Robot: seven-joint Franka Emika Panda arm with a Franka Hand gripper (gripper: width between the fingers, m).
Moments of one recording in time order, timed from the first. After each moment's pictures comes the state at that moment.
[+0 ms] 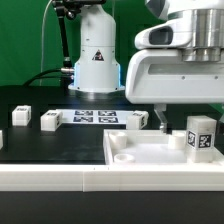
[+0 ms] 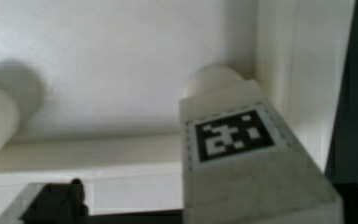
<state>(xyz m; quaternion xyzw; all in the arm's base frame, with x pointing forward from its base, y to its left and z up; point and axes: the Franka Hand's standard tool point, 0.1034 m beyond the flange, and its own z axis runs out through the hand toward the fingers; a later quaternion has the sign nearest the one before) 0.625 0.105 0.068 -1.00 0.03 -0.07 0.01</state>
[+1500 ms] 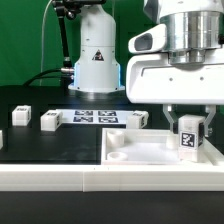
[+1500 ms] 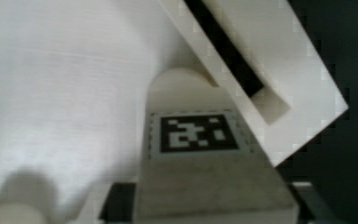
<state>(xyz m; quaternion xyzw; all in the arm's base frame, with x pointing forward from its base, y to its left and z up) 0.623 0.106 0.068 -0.91 0.40 -0.08 0.06</state>
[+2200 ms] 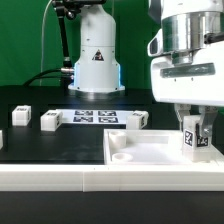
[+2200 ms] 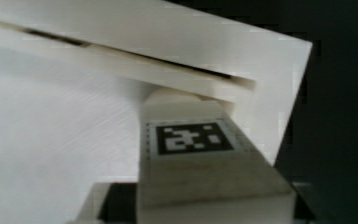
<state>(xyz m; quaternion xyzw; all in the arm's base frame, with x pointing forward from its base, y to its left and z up) 0.622 0.111 0.067 -0.78 0.62 -0.05 0.09</state>
